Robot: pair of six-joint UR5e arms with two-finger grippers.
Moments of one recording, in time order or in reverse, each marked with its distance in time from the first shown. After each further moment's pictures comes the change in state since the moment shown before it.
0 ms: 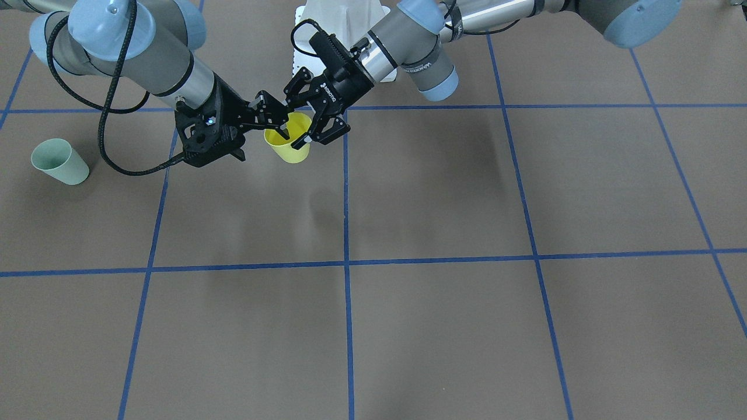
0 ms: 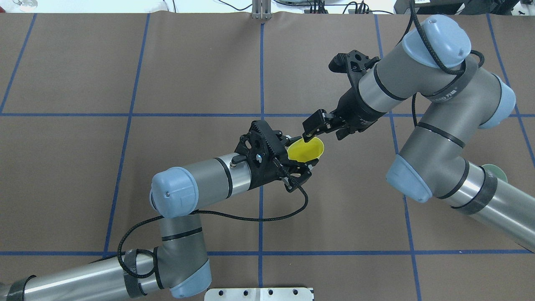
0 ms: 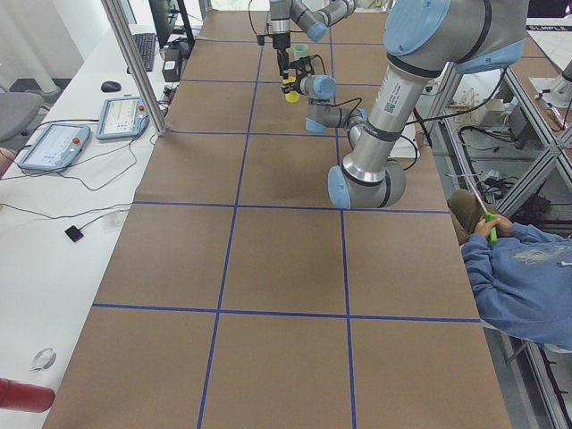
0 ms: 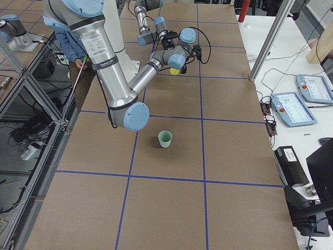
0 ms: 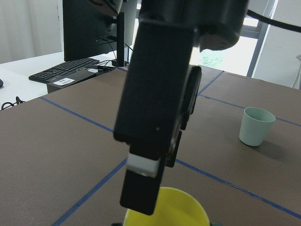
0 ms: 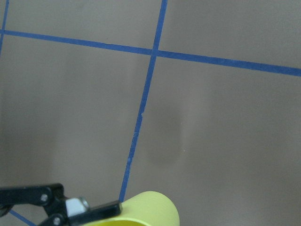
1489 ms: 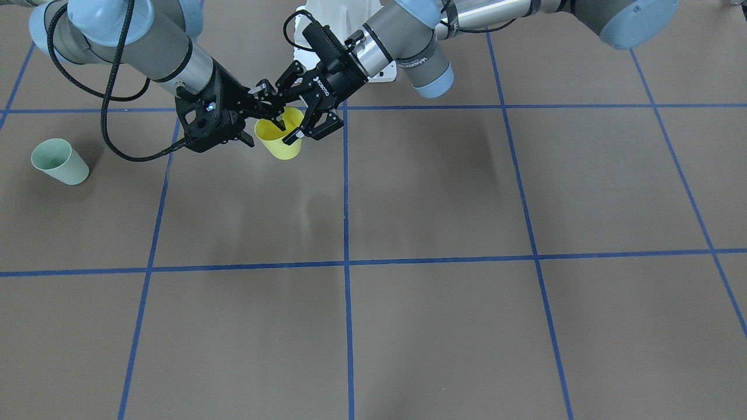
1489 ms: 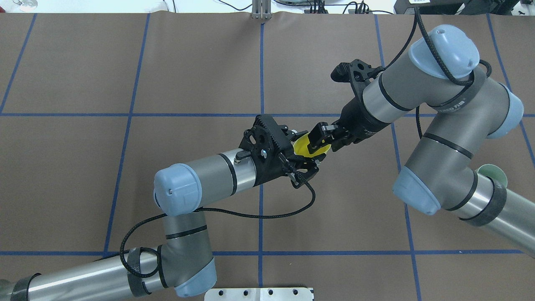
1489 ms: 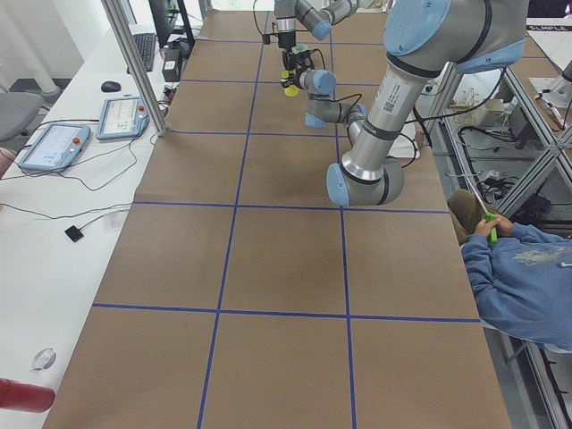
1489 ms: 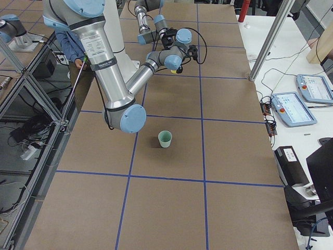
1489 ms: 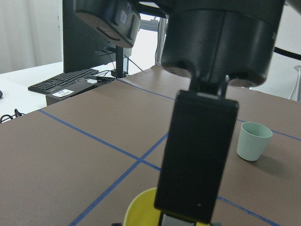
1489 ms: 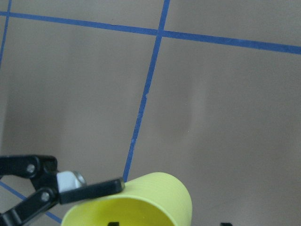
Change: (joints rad) left arm -0.005 -0.023 -0.004 0.004 0.007 -0.002; right arm -0.022 -0.030 0.048 0.000 0.006 0.010
